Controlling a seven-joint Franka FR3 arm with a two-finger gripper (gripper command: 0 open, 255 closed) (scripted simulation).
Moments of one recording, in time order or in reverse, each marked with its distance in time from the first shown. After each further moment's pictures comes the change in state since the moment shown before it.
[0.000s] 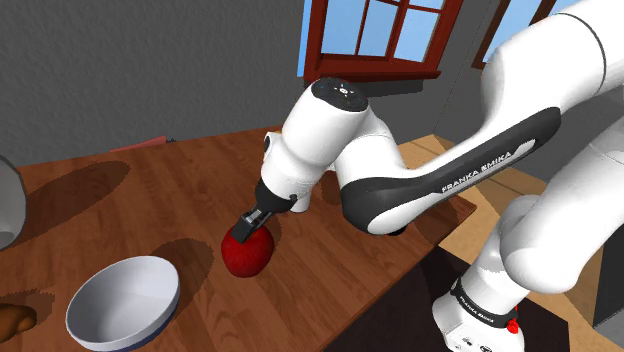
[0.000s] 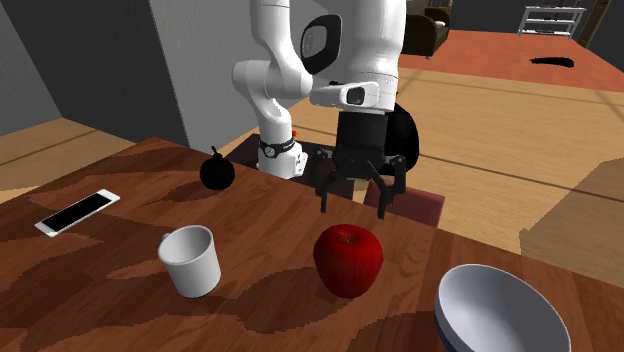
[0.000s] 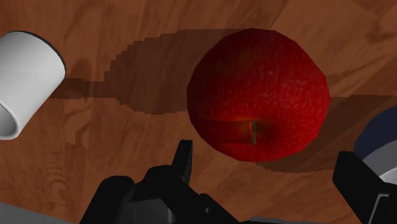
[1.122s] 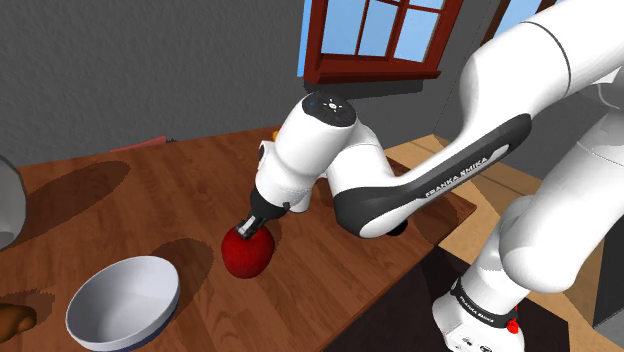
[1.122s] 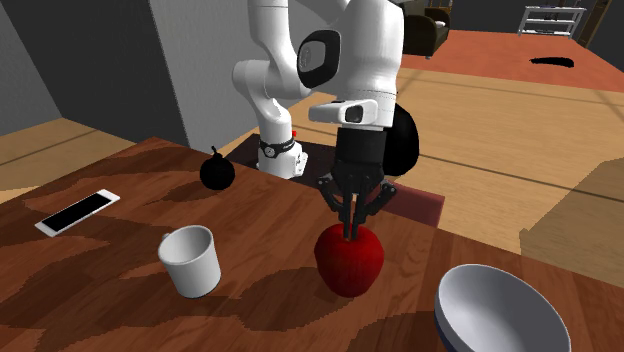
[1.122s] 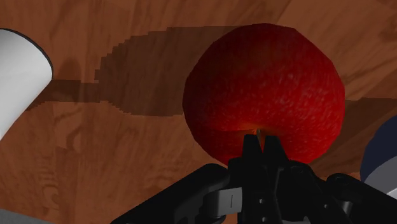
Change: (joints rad) arm -0.027 0.073 0.014 0.012 -0.098 0.043 0.068
